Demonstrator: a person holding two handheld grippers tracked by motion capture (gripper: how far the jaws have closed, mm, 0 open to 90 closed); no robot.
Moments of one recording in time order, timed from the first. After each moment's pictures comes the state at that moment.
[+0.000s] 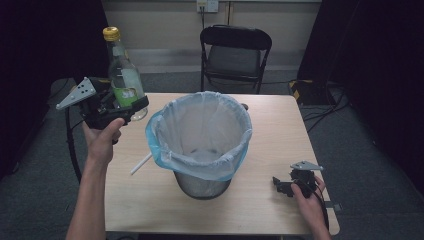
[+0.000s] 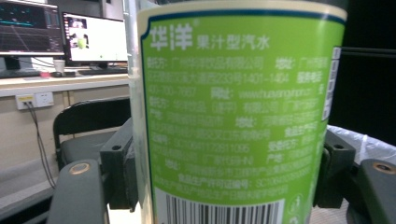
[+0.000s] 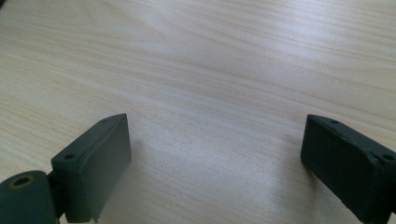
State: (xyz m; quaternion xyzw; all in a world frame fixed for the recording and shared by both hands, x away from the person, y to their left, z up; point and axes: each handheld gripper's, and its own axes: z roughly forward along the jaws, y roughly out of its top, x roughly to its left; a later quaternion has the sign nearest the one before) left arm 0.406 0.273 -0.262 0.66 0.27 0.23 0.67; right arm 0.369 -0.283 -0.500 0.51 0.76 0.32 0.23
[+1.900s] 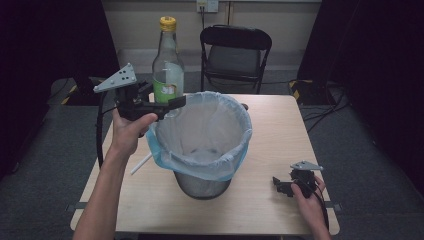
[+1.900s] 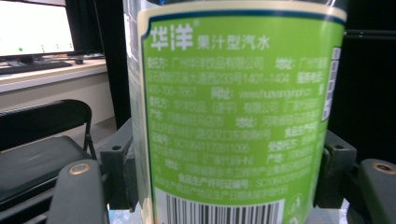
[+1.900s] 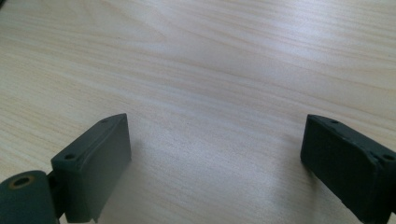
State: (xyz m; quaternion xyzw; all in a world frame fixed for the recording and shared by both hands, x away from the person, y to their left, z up) left arm 0.412 0.193 -0.226 0.71 0.19 0.16 0.66; right arm 0.369 -0.283 -0.500 0.51 0.76 0.32 0.23
